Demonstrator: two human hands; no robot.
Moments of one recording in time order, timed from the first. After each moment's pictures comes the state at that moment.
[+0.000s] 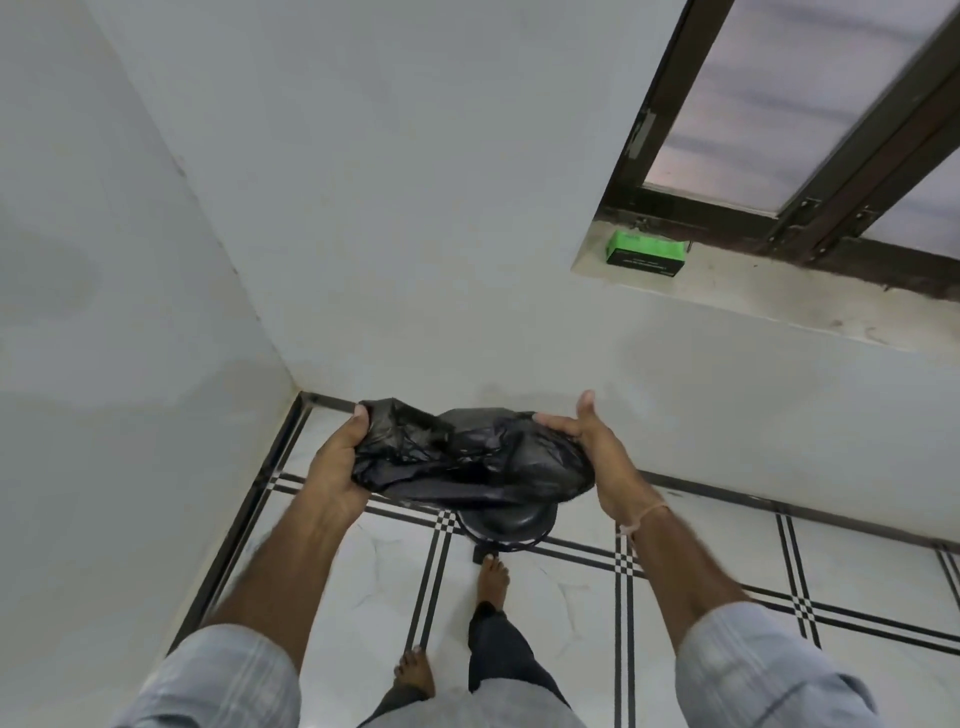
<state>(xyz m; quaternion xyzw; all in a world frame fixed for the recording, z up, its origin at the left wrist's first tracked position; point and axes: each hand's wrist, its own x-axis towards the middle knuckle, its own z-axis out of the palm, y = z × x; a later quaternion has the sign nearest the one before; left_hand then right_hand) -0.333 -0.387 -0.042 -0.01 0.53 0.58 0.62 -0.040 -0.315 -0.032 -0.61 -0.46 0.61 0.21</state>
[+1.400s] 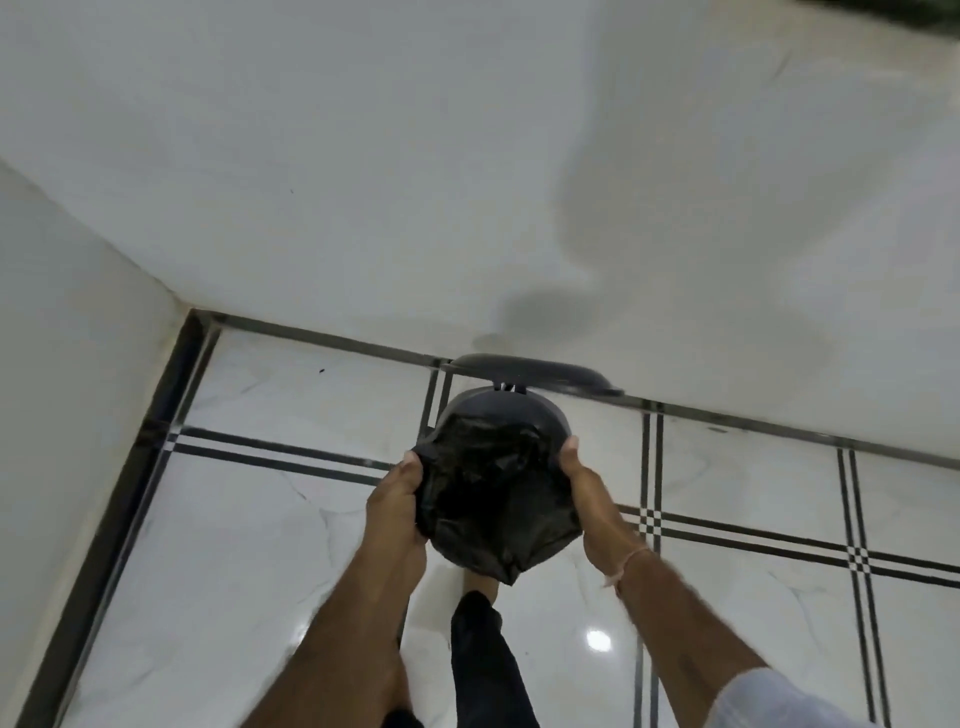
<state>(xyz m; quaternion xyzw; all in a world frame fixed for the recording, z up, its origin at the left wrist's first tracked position) -0.226 -0.265 -0.360 -0.10 0.59 0.47 0.65 -0.021 -0.222 -0.378 -0.68 -0.24 0.65 0.22</state>
